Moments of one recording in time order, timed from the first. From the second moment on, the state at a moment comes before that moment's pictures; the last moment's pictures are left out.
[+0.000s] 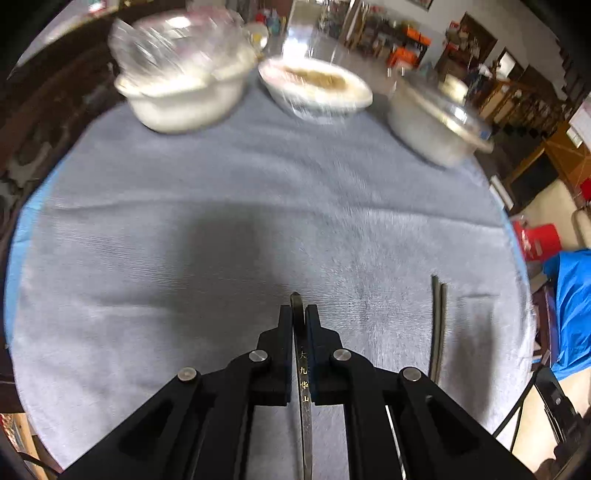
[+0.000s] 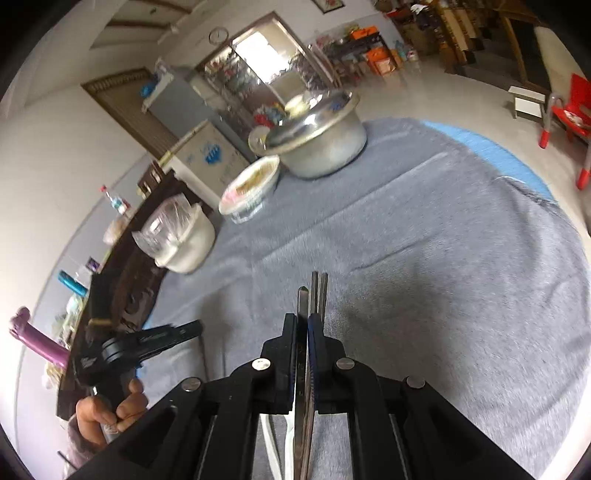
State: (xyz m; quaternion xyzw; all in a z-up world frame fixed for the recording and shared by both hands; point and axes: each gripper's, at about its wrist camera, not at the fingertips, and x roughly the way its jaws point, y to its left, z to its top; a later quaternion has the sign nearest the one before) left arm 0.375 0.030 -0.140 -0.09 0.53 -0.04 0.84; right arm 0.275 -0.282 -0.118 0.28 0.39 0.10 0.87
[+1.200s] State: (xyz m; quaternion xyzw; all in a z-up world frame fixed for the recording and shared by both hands) left arm 0.155 0.109 0.027 -0.14 0.29 -0.04 0.95; right arm 0.106 -0.285 -0.002 0.26 0.19 0.07 0.94
